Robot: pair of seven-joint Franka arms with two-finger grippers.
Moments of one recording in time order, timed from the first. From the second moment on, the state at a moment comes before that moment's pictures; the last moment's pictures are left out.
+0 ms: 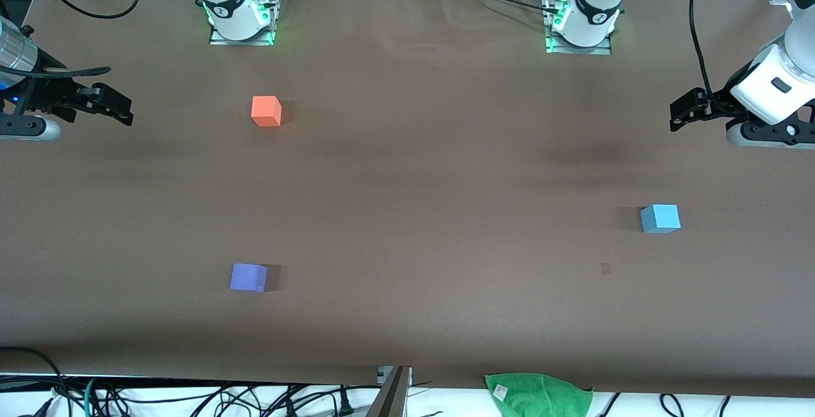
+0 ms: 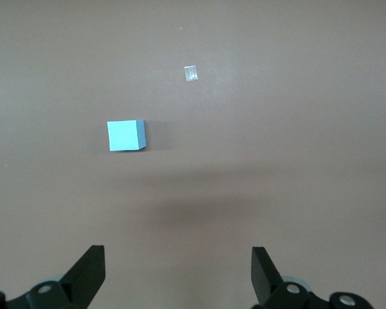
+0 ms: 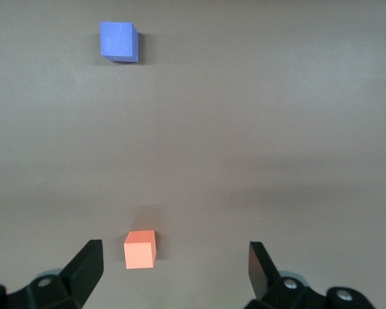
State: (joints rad) left arm -0.05 0.02 0.00 -1.65 0.02 1.61 -0.01; right arm 0.02 0.05 0.05 -1.55 -0.05 1.55 0.10
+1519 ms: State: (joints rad) left arm 0.04 0.42 0.01 -1.43 0.14 1.70 0.08; right arm 0.02 0.06 0.05 -1.55 -0.05 1.55 0.10
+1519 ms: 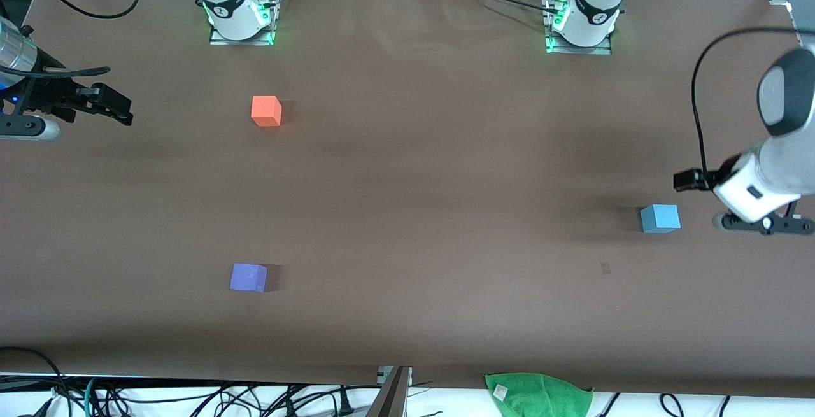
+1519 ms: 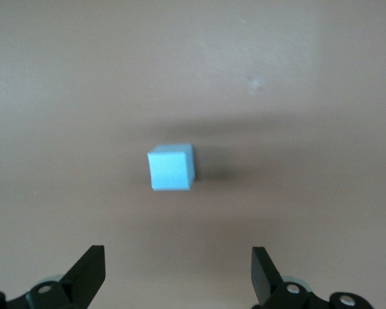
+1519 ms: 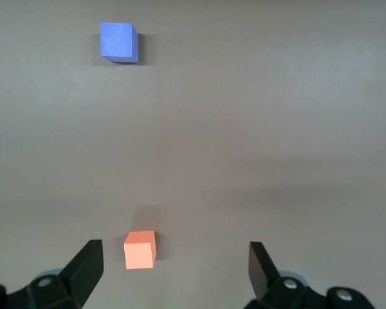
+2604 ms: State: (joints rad) left arm 0.14 0.61 0.01 -1.64 0.10 2.09 0.14; right arm 0.02 0.06 0.05 -1.55 -0.05 1.55 0.10
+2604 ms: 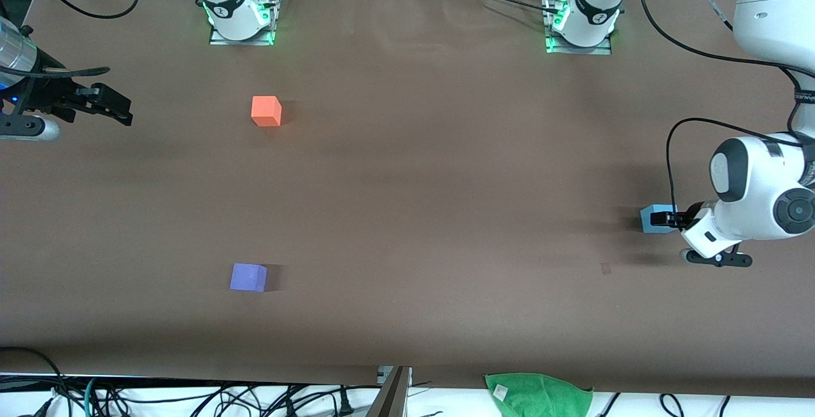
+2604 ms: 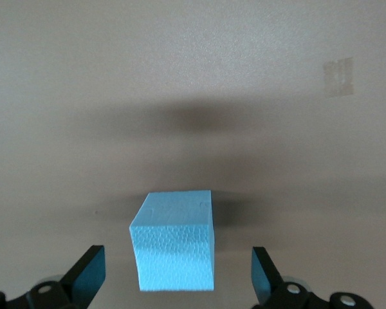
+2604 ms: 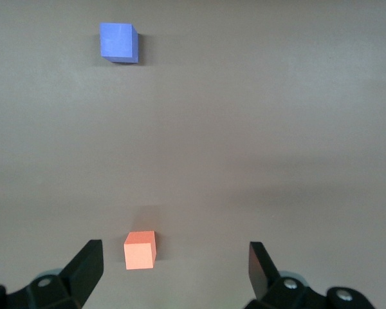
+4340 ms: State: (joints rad) left arm 0.17 0.61 -0.01 -1.73 0.10 2.17 0.14; right arm 0.02 0.06 0.05 -1.54 -0.05 1.57 0.10
